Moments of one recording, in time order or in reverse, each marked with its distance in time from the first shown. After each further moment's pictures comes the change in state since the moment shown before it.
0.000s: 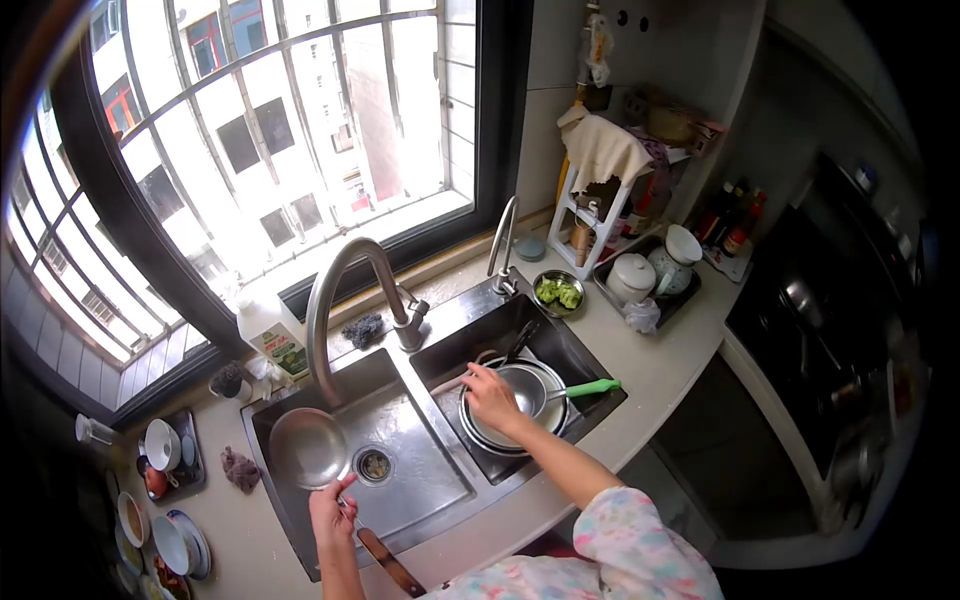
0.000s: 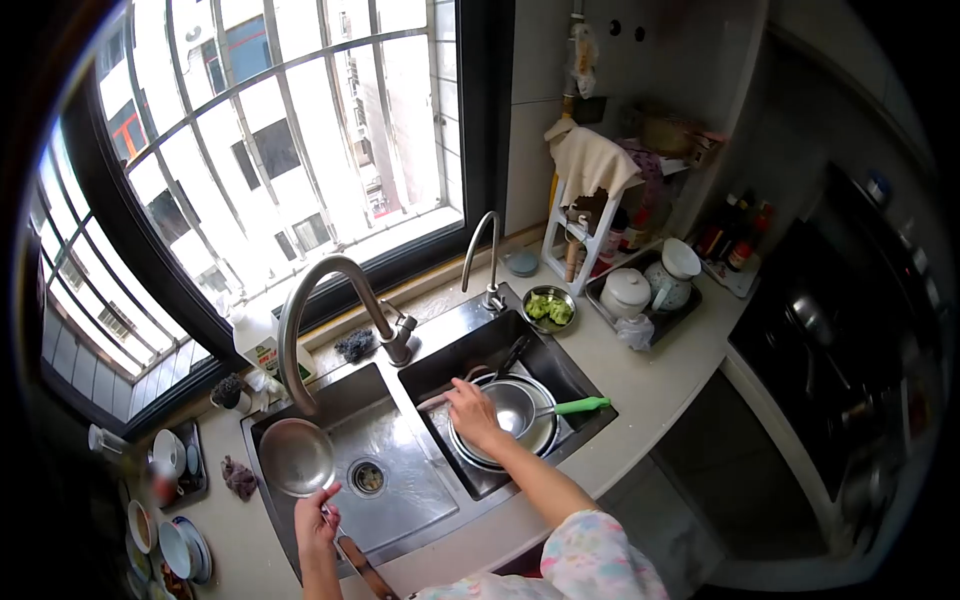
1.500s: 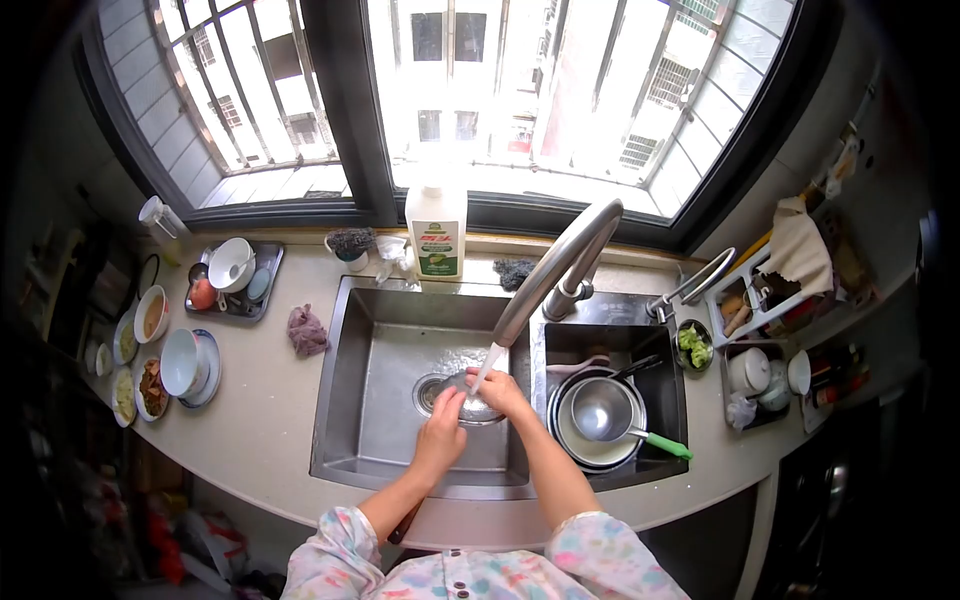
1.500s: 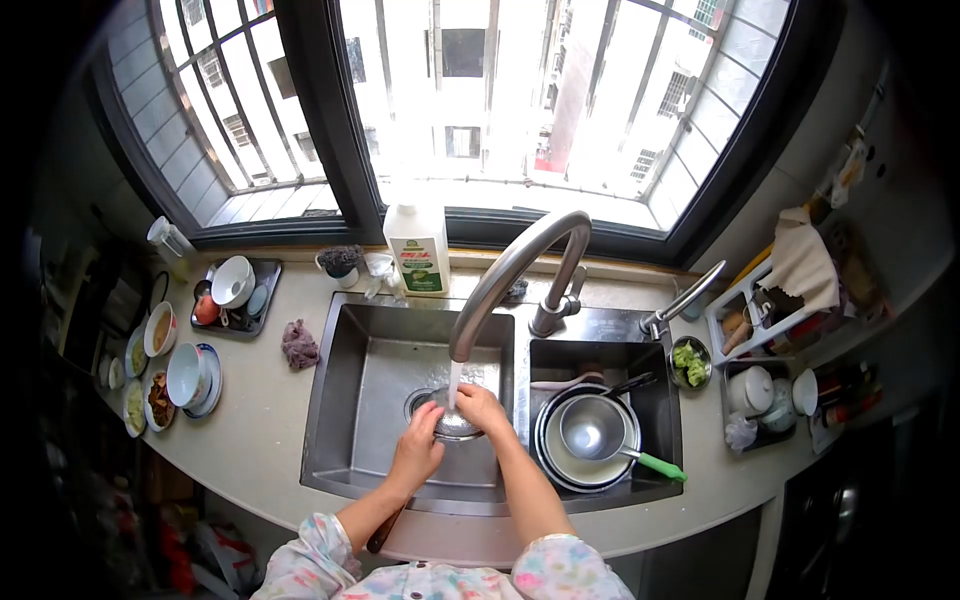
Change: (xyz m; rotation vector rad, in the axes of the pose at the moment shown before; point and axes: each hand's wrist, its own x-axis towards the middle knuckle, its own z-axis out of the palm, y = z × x) left_hand 0.009 -0.050 0.037 0.923 0.019 0.883; right_hand 0.019 -0.102 0.120 0.504 -0.708 0.294
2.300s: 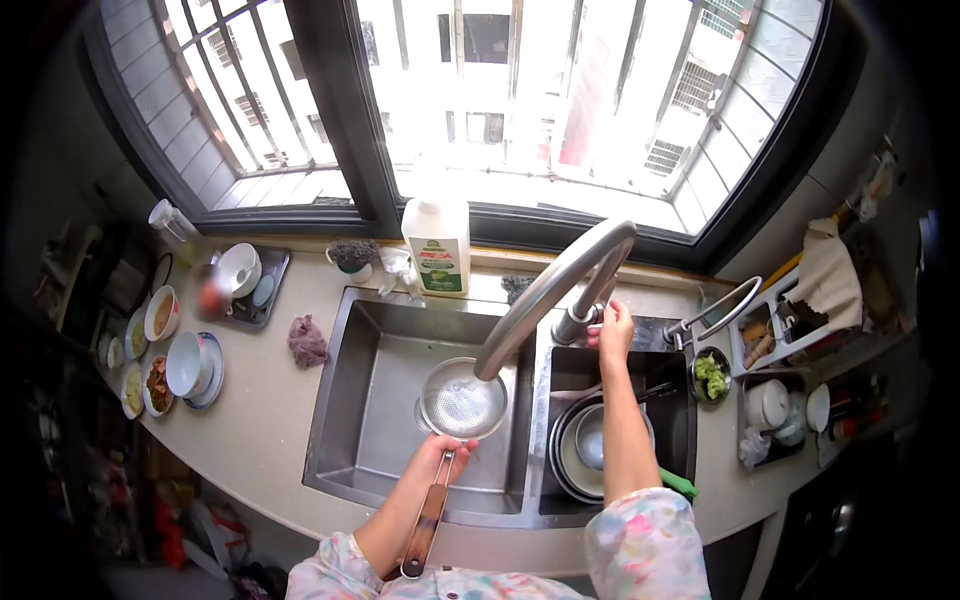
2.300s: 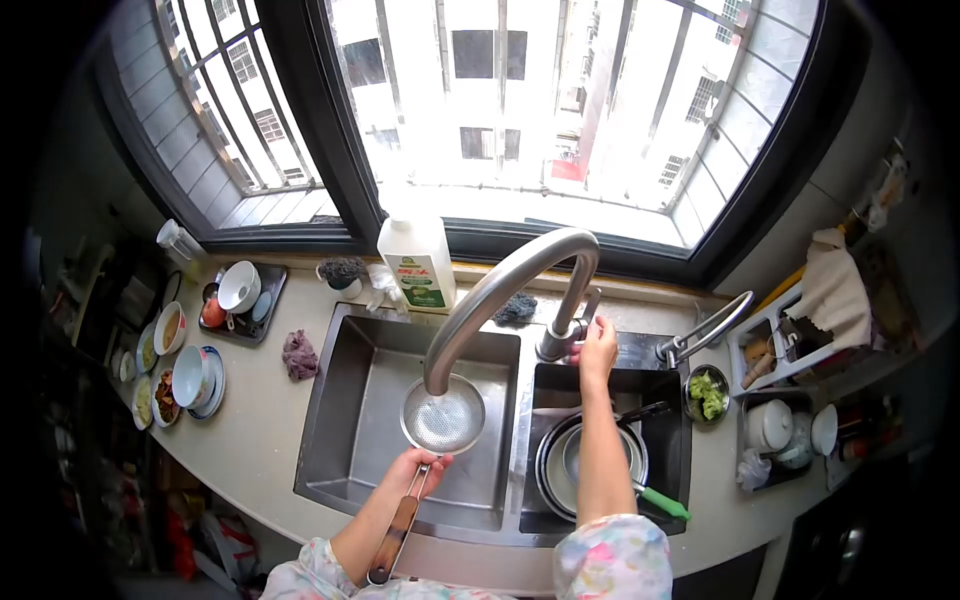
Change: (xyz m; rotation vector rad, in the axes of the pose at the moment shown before) left_hand 0.010 -0.026 0.018 -1.688 -0.075 -1.182; right_hand 0.078 0.011 -0.182 0.357 0.789 0.008
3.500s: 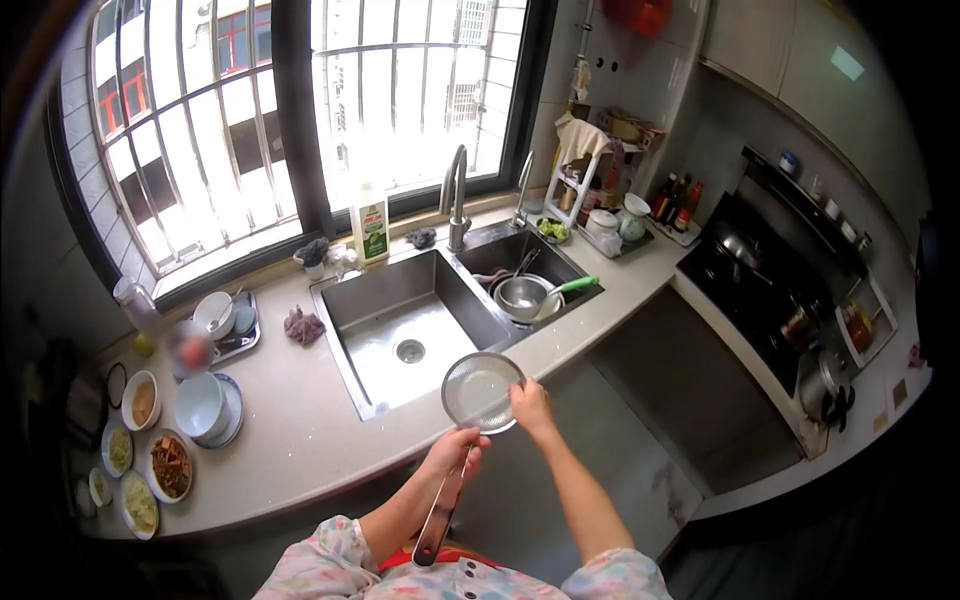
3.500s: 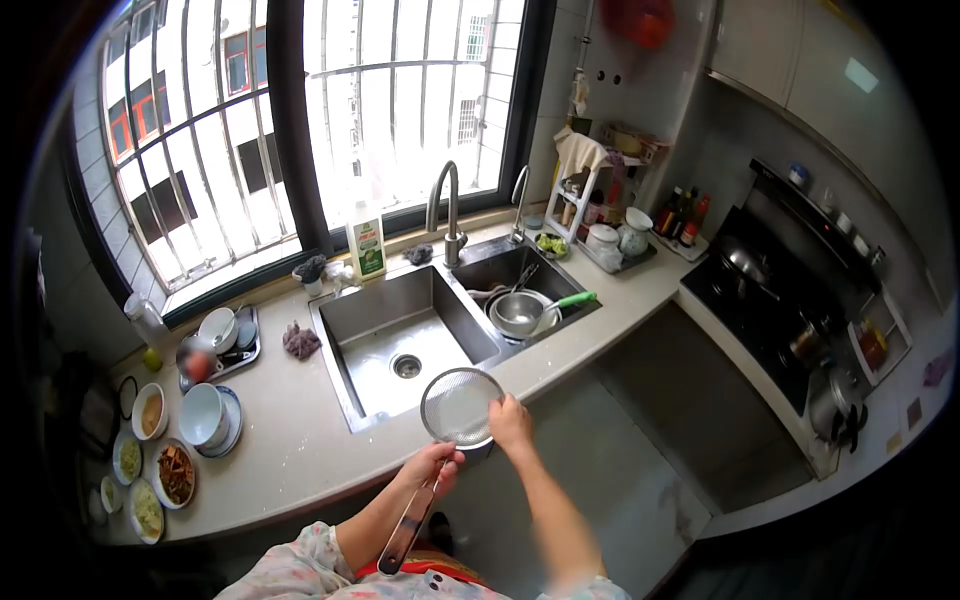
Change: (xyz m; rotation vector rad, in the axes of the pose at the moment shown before) left_hand -0.264 -0.001 -0.161 0.888 -0.455 -0.392; right_hand -0.552 -0.033 -0.031 -0.605 0.226 0.008
